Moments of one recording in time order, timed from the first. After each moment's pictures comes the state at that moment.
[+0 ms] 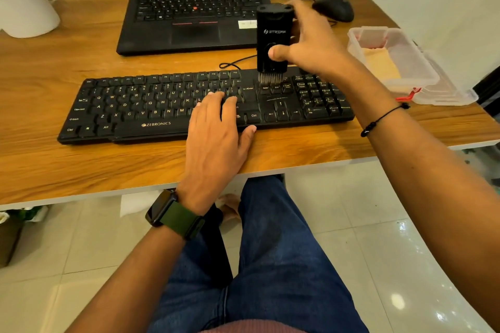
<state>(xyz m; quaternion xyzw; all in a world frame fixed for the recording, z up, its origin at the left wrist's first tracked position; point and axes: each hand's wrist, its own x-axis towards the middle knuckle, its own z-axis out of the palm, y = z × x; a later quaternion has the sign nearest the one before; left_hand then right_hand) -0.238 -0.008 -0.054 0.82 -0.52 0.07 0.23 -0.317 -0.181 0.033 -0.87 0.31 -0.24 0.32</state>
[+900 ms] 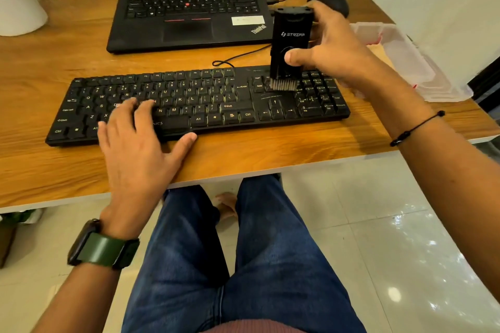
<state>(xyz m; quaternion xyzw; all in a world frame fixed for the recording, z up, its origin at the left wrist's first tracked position) -0.186 0.043 -0.058 0.88 -0.40 0.12 0.22 -0.348 -0.189 0.028 -0.83 0.33 -0.24 0.37</state>
